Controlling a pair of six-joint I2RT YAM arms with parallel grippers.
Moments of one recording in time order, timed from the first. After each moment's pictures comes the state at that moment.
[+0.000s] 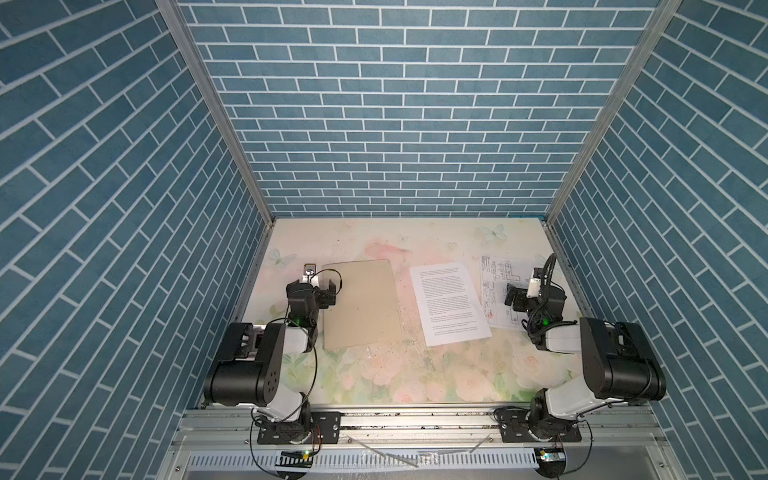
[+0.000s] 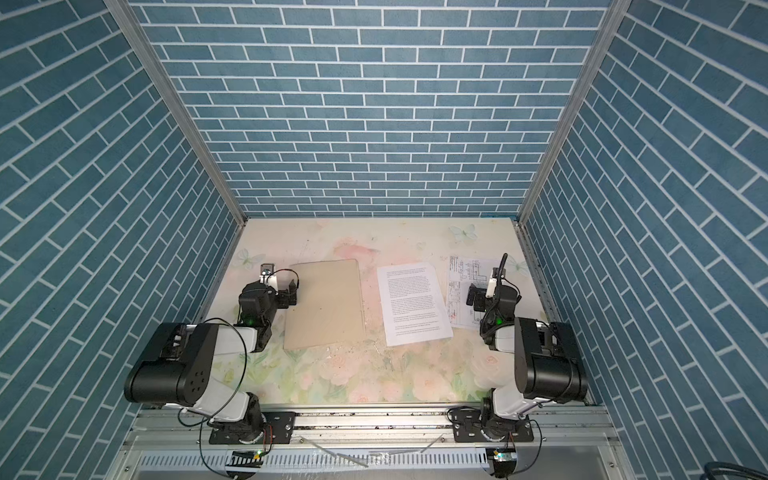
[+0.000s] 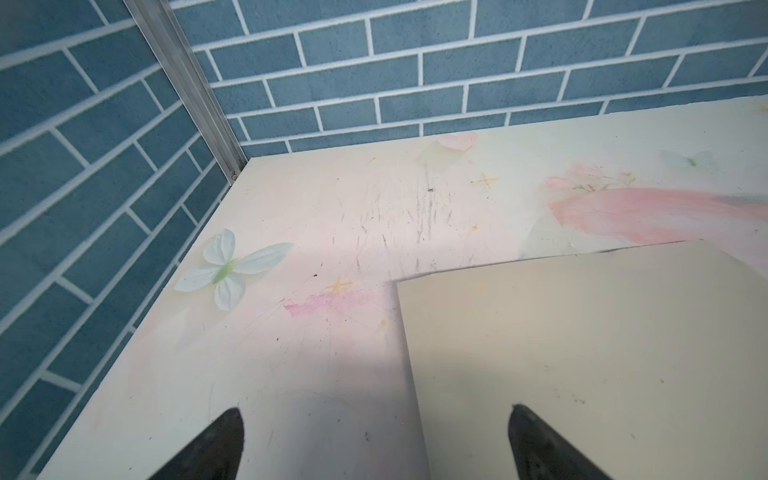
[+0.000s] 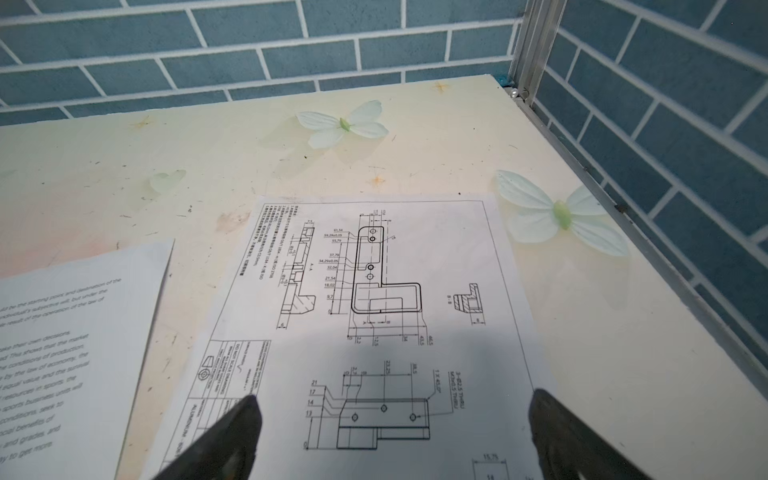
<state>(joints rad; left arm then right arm) -0.04 1.53 0.37 0.80 -0.14 0.08 -0.06 1.54 0.36 0.75 -0.04 0.02</state>
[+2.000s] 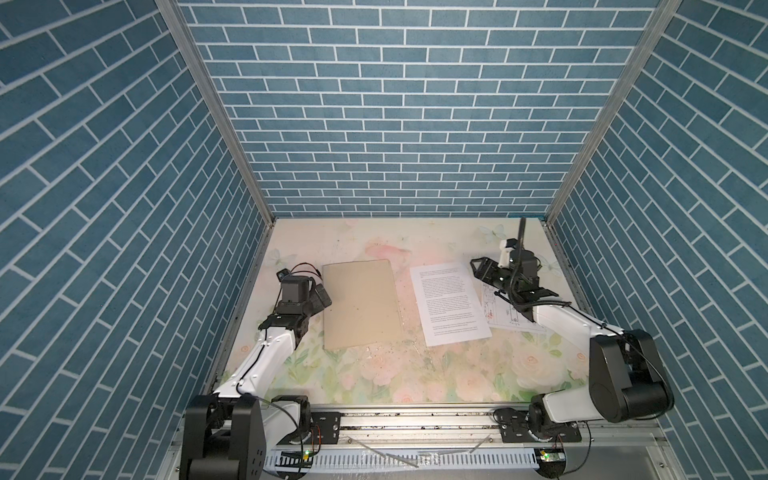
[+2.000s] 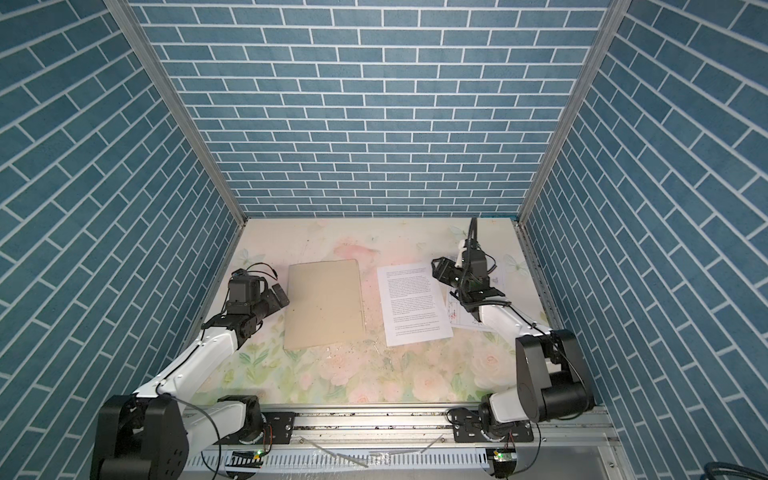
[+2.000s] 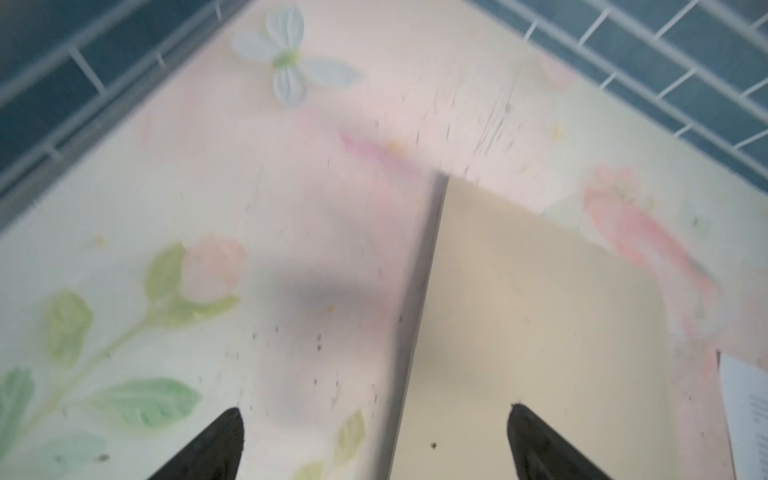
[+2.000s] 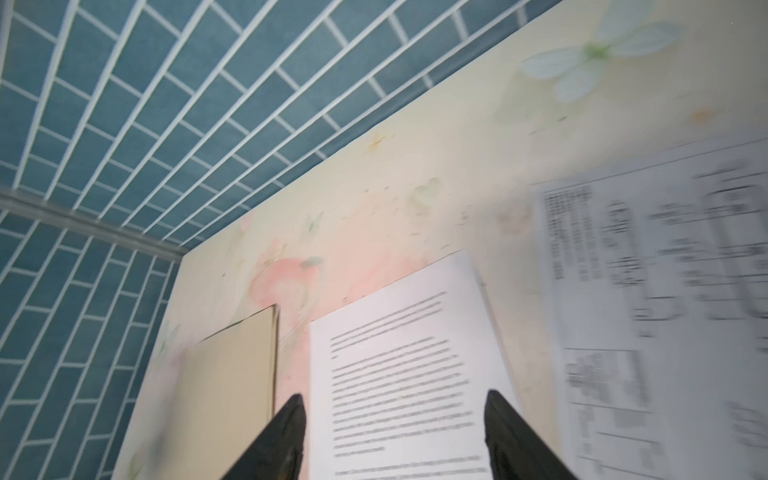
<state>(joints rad) -0.04 1.15 0.57 -0.25 -0.12 -0.54 0.31 1.47 0.80 0.17 -0.21 0.65</state>
